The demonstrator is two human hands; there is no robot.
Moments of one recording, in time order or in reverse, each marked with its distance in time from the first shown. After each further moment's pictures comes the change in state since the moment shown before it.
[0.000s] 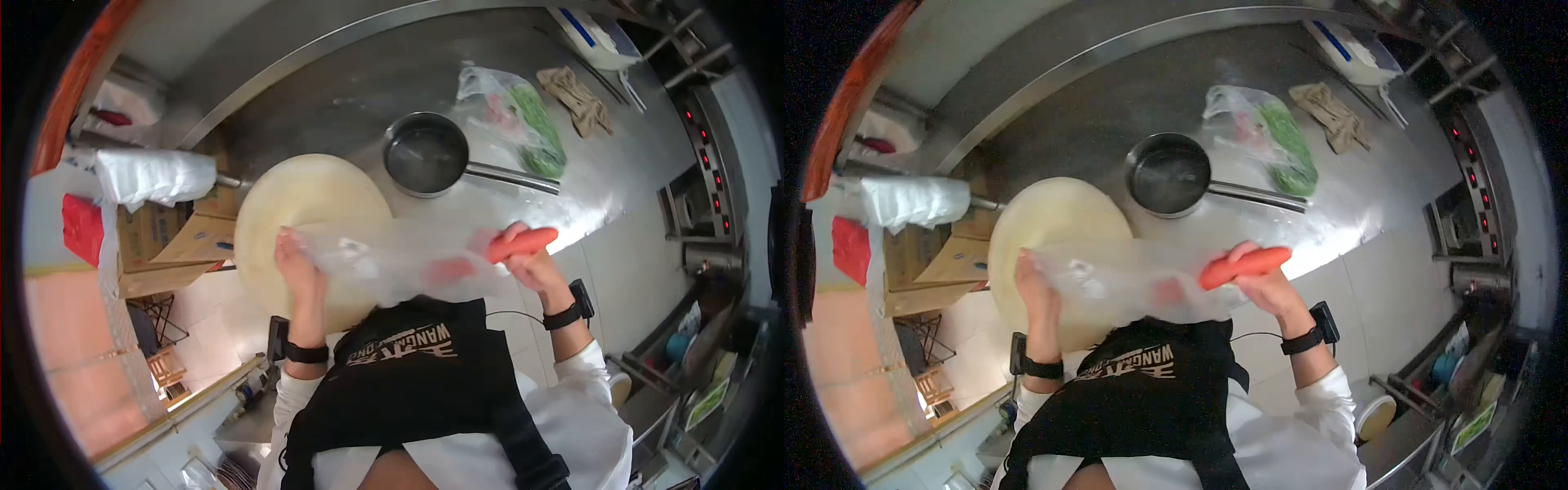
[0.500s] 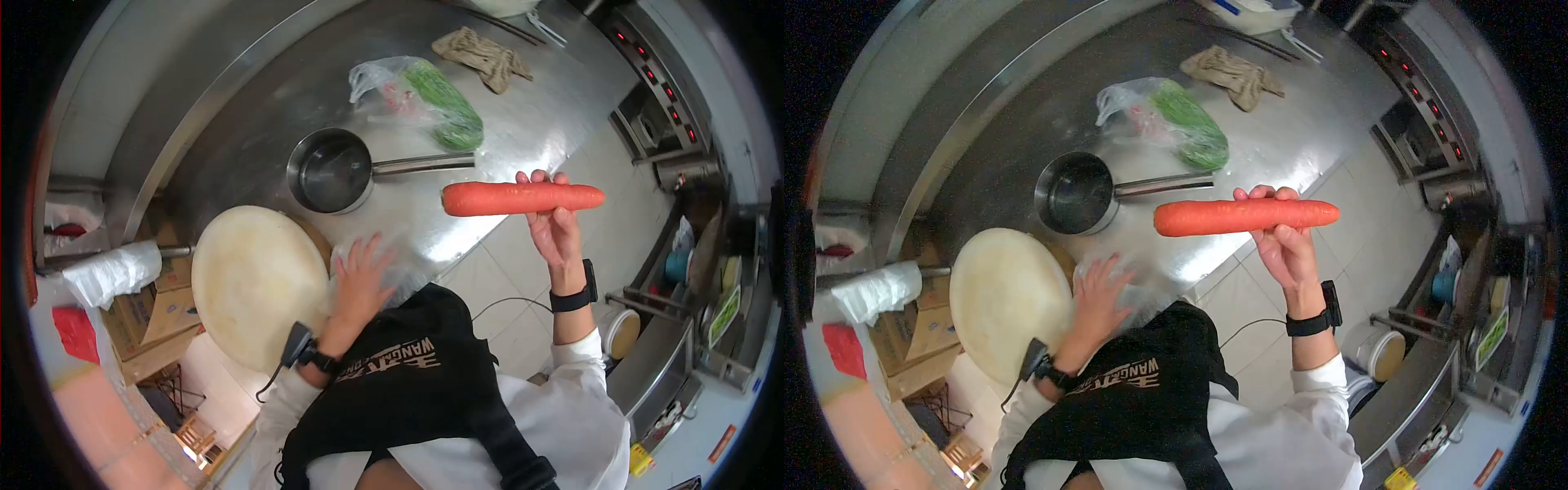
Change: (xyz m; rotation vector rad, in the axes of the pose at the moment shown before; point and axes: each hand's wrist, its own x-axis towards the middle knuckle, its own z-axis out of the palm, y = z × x) left_hand -0.104 -0.028 0.149 1.391 -1.051 0.803; right_hand -0.079 -0.083 -0.051 0.305 0.290 -0.609
